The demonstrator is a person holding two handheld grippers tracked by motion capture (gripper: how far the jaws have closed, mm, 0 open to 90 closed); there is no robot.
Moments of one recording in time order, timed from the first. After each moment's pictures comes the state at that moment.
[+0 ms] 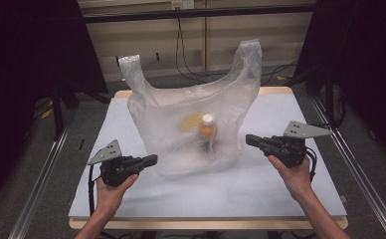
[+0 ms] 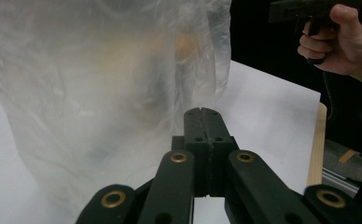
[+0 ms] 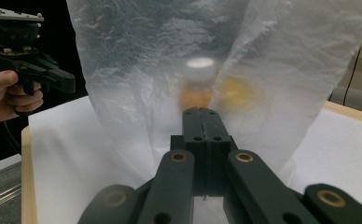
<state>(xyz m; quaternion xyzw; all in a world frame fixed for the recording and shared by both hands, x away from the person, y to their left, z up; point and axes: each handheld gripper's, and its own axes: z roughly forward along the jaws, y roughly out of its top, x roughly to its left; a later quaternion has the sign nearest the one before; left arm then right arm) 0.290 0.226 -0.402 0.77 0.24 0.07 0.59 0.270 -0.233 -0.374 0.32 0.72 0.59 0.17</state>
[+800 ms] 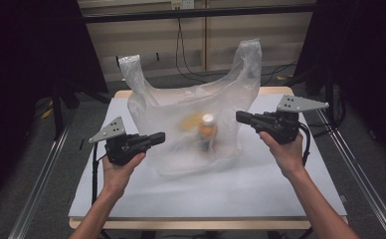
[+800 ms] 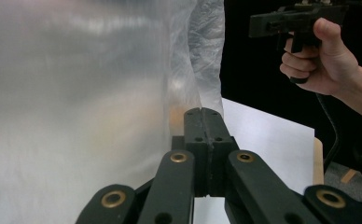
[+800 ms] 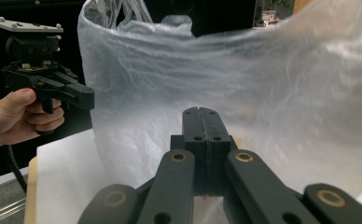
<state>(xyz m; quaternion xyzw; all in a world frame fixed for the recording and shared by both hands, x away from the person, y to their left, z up) 0.316 0.200 -0.353 0.75 0.21 0.08 0.62 0.301 -0.211 -0.320 0.29 0.71 0.61 0.18</state>
